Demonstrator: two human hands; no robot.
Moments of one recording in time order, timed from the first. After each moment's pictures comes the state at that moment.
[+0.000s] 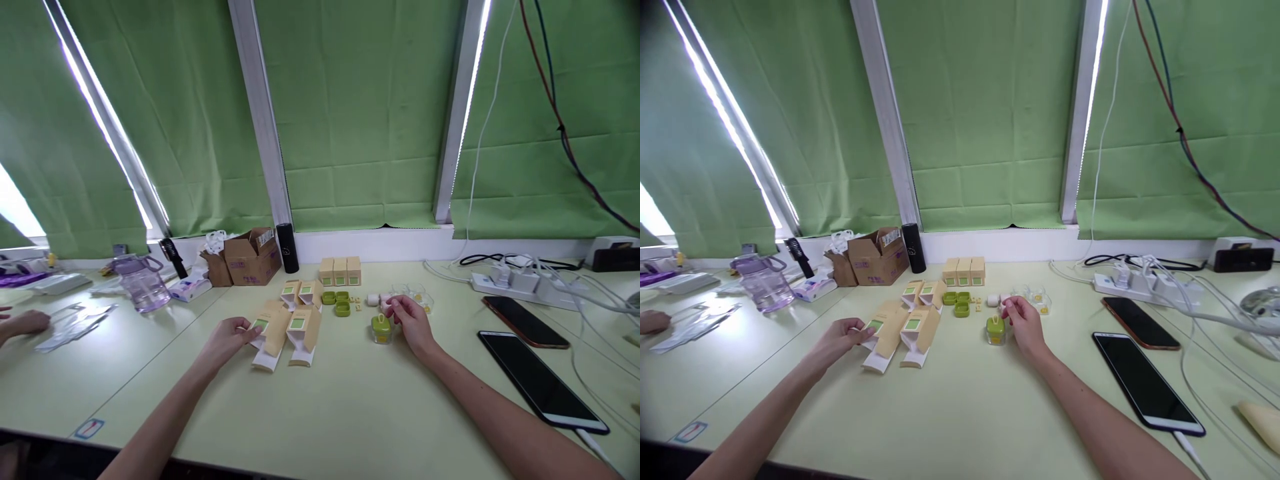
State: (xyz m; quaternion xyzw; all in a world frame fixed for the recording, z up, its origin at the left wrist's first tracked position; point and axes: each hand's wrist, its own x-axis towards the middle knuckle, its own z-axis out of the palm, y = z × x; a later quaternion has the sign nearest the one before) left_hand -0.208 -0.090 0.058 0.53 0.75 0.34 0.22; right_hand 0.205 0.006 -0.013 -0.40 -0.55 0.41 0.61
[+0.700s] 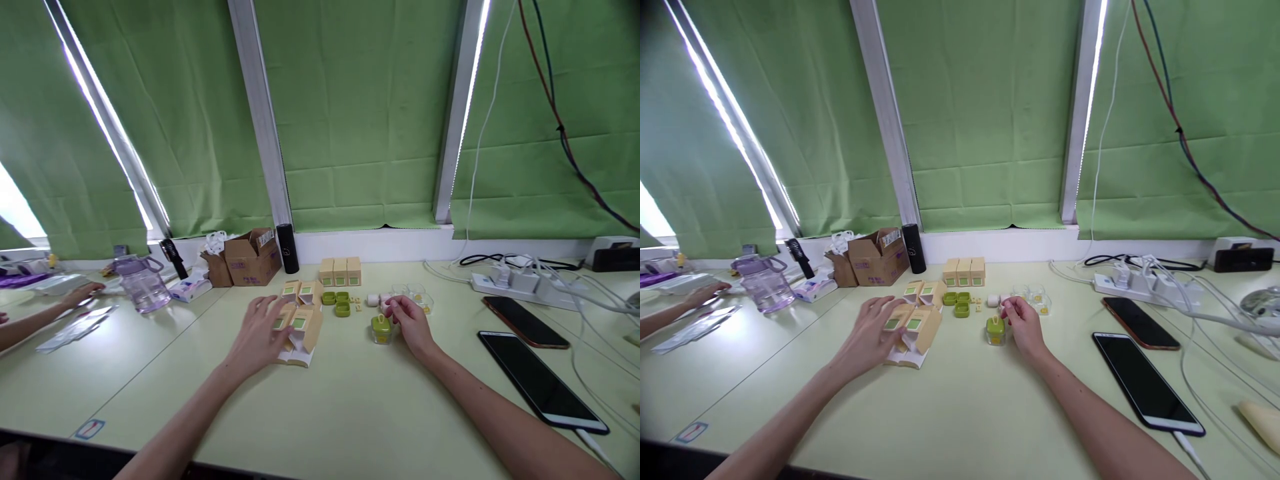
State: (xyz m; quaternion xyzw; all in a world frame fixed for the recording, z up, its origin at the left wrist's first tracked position) left_hand -0.146 -0.090 0.063 0.75 0.60 0.25 -0.11; right_hand 0.204 0.004 -0.012 -0.40 -0.56 0.40 0.61
